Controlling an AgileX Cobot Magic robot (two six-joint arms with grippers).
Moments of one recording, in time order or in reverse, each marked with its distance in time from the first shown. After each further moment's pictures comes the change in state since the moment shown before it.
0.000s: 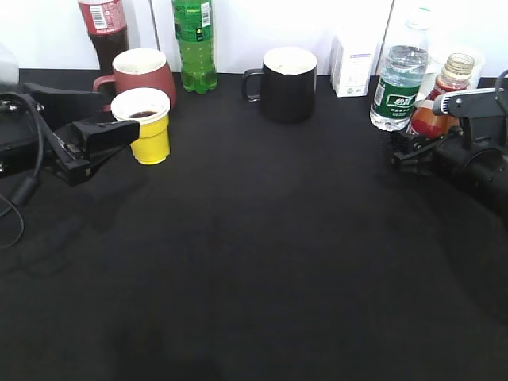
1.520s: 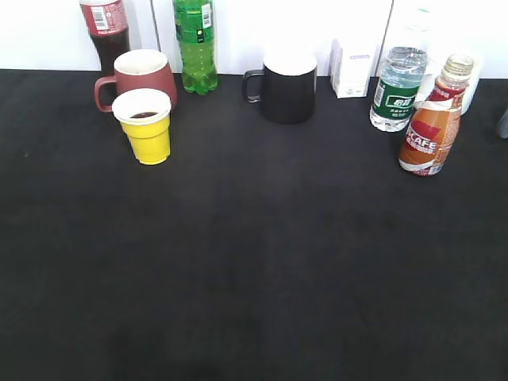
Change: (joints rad) left arm -0.417 -1.440 -0.002 -0.822 1.971 0.313; right arm 0.116 -1.971 0.141 0.058 2.022 0.047
